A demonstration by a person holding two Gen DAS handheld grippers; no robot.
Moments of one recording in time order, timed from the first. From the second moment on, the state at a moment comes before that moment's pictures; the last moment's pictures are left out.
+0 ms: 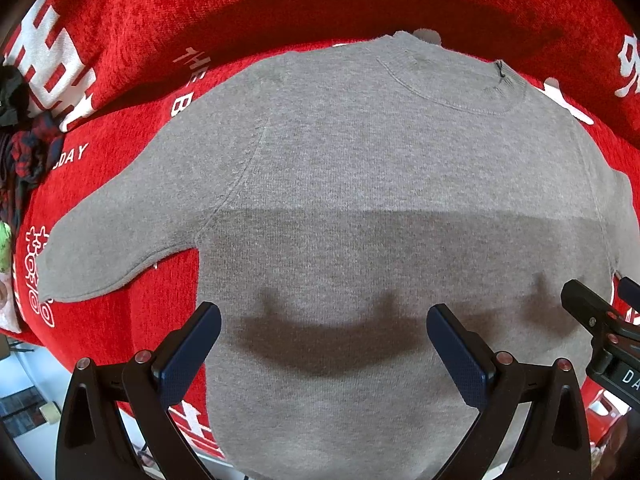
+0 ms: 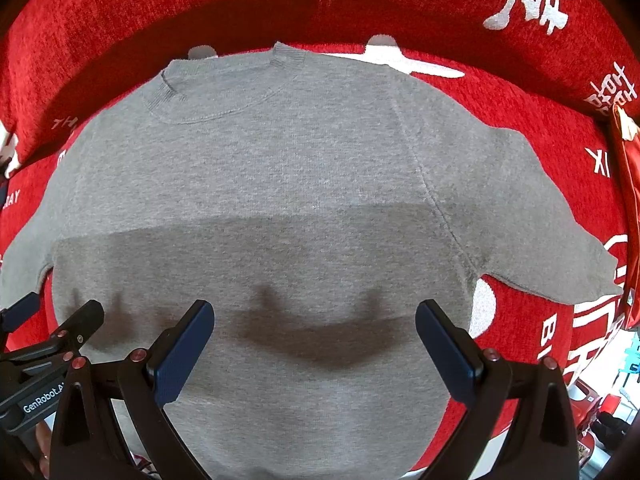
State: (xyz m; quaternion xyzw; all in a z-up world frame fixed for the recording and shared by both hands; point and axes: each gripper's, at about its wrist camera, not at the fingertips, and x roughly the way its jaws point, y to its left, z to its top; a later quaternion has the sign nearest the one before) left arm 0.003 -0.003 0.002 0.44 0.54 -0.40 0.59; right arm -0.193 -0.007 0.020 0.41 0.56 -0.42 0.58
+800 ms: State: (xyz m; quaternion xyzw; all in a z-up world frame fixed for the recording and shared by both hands) left arm 0.001 0.000 0.000 0.44 0.56 -0.41 0.57; right arm -0.191 -0.008 0.019 0.42 0.56 -0.41 0.58
